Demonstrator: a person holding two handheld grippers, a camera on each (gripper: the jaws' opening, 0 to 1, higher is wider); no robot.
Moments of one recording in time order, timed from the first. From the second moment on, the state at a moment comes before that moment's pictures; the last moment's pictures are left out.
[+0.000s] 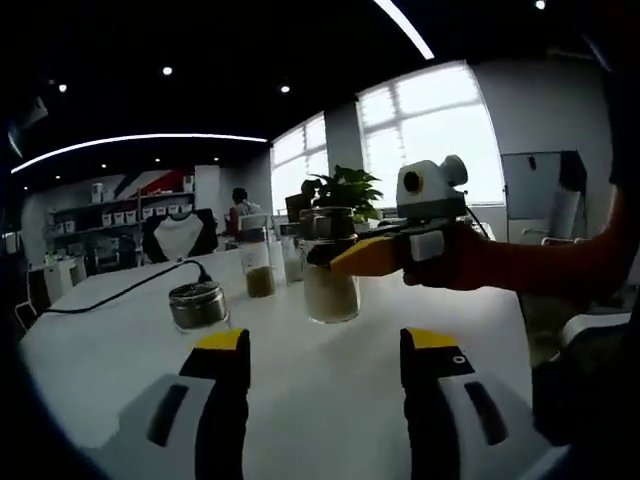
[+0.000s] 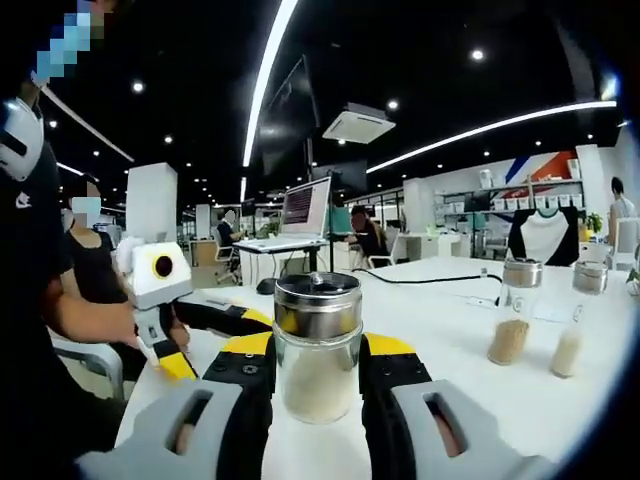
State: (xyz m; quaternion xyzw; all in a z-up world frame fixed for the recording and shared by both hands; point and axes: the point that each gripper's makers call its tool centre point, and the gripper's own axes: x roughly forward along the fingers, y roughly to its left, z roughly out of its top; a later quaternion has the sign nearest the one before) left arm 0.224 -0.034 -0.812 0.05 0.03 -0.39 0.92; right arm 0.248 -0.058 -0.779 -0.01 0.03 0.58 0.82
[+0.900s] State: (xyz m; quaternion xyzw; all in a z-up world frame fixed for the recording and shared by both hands) left arm 0.214 -0.084 -0.823 0.06 0.04 -0.42 0.90; right arm 0.212 -0.059 -0.796 -0.02 0.01 0.51 0.86
